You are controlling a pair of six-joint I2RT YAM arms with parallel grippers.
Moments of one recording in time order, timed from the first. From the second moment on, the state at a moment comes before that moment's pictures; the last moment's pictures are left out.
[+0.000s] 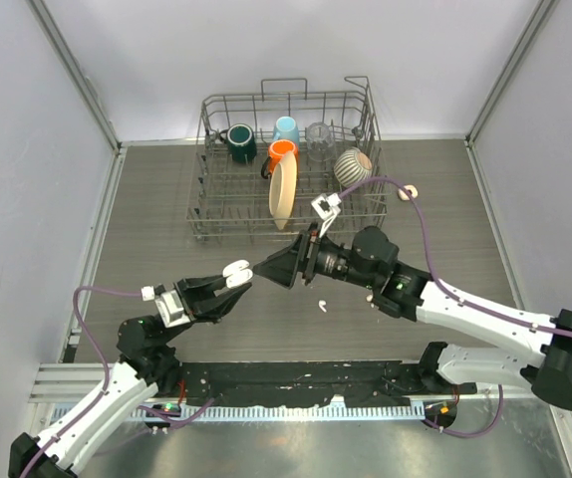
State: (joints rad) left arm -0.62 0.27 0.03 0.81 0.44 -0.13; right arm 0.99 1.12 0.81 0.32 -0.25 0.82
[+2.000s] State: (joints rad) left arm -0.62 0.11 0.03 0.67 0.42 -0.11; right arm 0.99 1.47 0.74 -0.32 0.35 0.72
